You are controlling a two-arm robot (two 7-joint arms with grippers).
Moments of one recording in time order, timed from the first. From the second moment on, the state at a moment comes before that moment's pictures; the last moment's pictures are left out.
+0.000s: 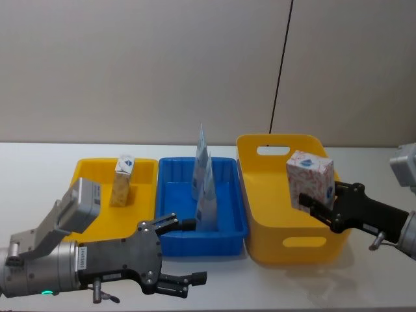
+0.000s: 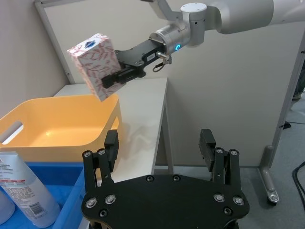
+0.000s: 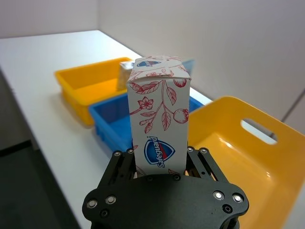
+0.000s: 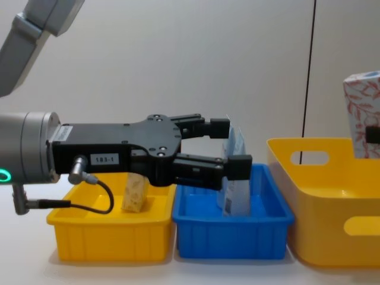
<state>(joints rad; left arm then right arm) -0.48 0.46 0.52 -1.43 -0.51 -0.10 -1.10 0.39 0.75 -0.41 -1.38 0.61 -0.08 0.68</state>
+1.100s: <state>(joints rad) -0.48 0.46 0.52 -1.43 -0.51 -0.10 -1.10 0.58 0.40 -0.45 -1.07 0.37 0.04 0.13</state>
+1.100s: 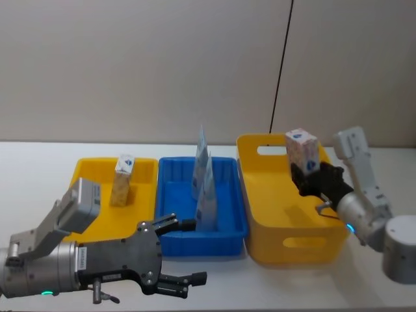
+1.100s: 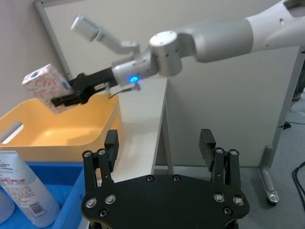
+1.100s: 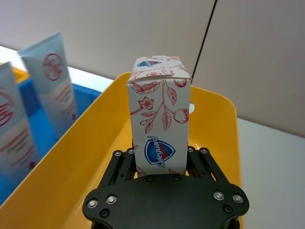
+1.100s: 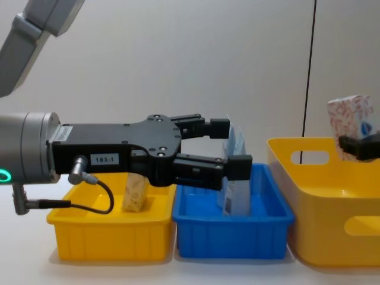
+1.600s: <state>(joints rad) -0.48 0.46 0.52 -1.43 -0.51 -0.10 -1.10 0.76 0.22 -0.47 -0.74 0.31 -0.04 0.02</state>
